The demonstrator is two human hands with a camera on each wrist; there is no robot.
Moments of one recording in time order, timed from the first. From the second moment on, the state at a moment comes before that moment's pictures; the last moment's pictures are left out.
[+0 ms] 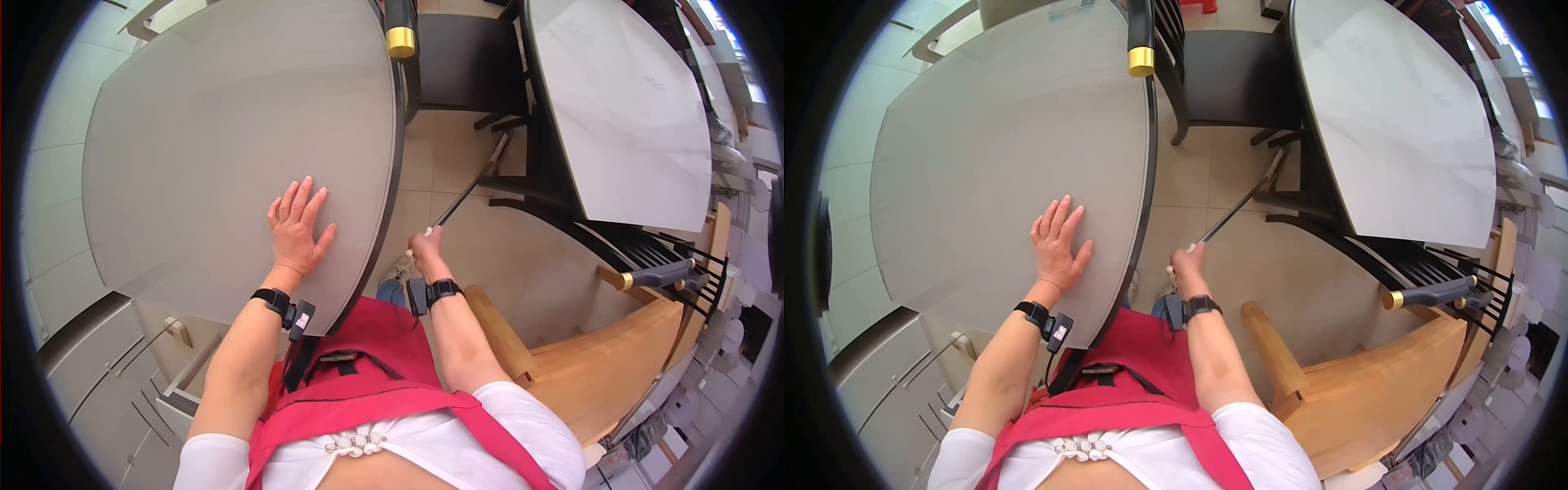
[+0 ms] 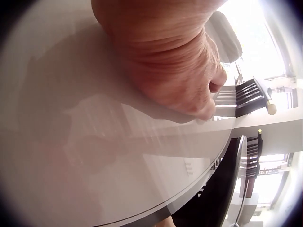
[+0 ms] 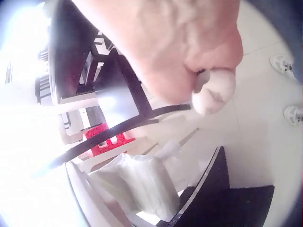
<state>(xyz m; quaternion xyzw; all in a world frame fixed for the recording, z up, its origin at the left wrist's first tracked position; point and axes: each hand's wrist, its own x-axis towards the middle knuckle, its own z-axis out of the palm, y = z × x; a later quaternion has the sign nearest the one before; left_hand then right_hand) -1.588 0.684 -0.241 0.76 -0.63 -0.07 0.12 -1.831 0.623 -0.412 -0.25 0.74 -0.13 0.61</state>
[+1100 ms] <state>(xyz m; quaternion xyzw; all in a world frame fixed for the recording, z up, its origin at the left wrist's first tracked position) -1.589 0.681 -0.247 0.75 -0.65 -0.05 0.11 -1.949 0.683 -0.472 -0.65 0.64 0.15 0.39</state>
